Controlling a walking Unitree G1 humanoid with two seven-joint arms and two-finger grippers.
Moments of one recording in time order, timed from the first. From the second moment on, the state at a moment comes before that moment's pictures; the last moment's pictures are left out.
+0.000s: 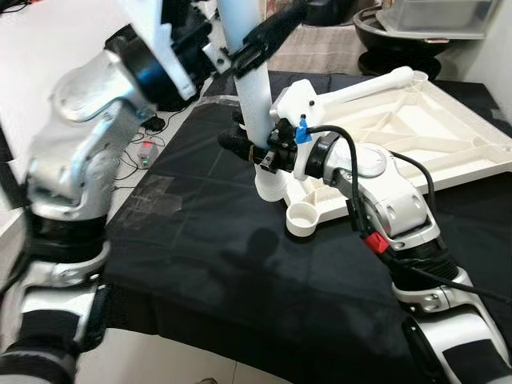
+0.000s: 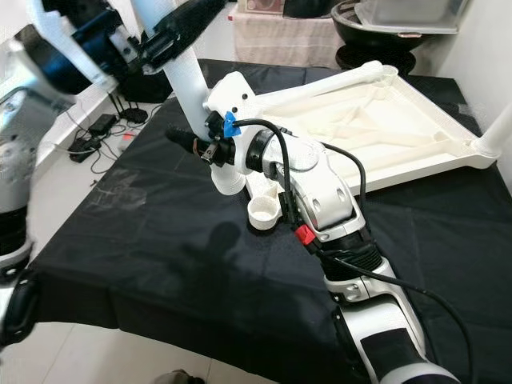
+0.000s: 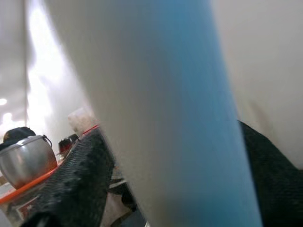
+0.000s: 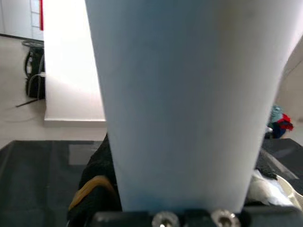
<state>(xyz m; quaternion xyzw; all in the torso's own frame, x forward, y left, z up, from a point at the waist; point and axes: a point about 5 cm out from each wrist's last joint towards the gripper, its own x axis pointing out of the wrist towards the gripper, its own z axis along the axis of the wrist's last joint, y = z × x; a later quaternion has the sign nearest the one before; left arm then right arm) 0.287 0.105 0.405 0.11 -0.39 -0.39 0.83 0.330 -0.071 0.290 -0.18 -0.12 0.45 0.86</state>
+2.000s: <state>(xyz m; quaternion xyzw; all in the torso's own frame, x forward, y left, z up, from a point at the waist) 0.275 0.091 0.387 0.02 -0.24 -0.62 0.74 0.304 -0.079 0.259 -0.14 -0.07 0.59 0.79</state>
